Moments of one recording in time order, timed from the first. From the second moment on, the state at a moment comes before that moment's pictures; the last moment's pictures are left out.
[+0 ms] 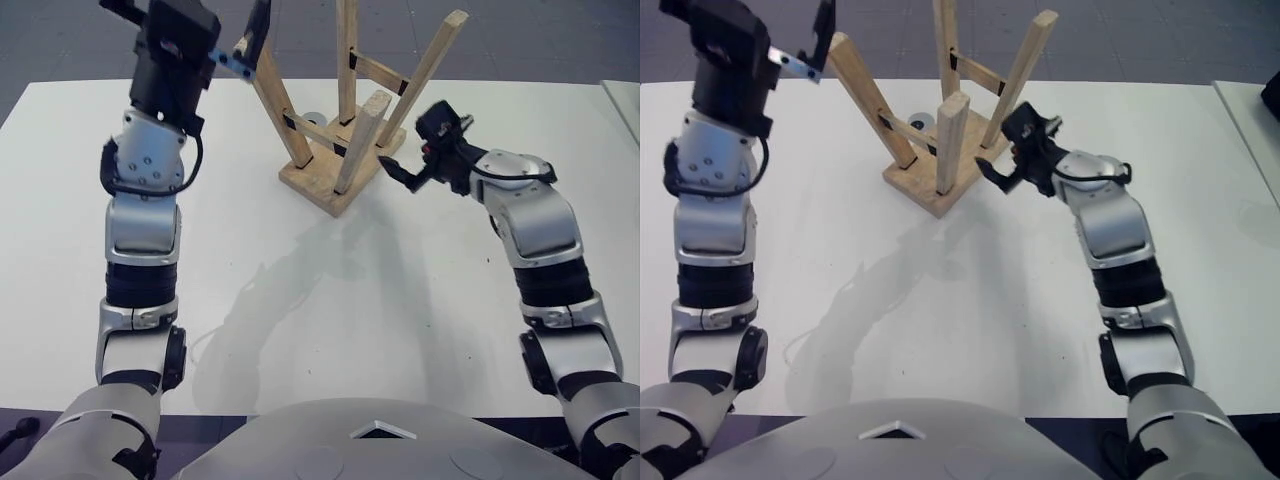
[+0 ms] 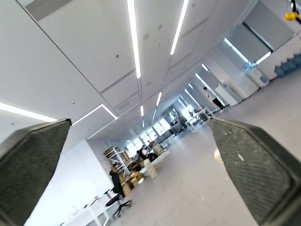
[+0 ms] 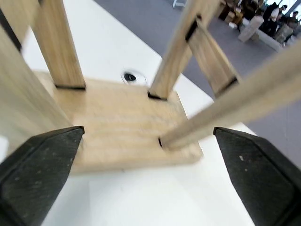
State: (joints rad) left arm -0.58 0.40 0.02 -0.12 0.11 -0.15 -0.20; right arm -0.58 -0.42 0.20 -0.04 0.08 0.64 0.53
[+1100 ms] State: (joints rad) left arm -0.77 0.42 0.15 -0.04 -0.02 -0.02 -0.20; right arm -0.75 -0.18 0.33 -0.08 0.13 0.66 0.51
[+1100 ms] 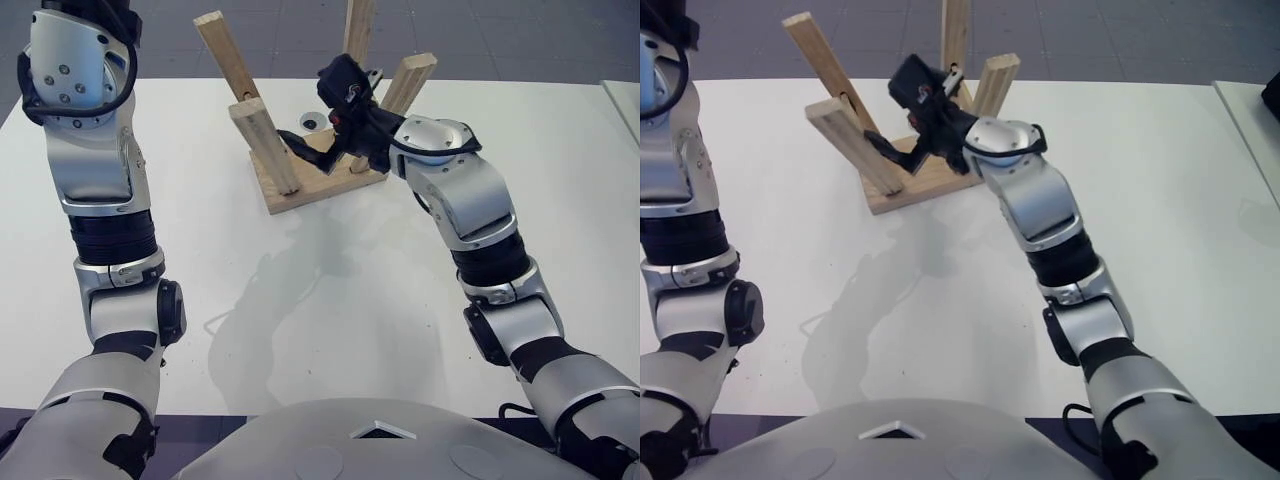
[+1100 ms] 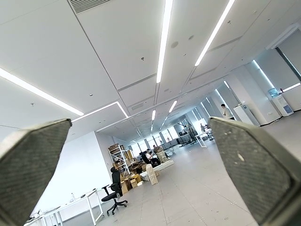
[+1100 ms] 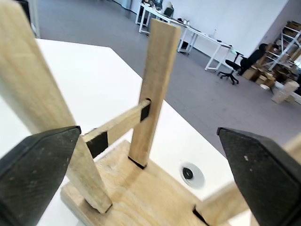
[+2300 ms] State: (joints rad) left arm -0.50 0.25 0.17 -0.28 -0.30 0.59 -0.11; right arm -0.66 -0.21 0.07 -0.13 0.11 0.60 0.23
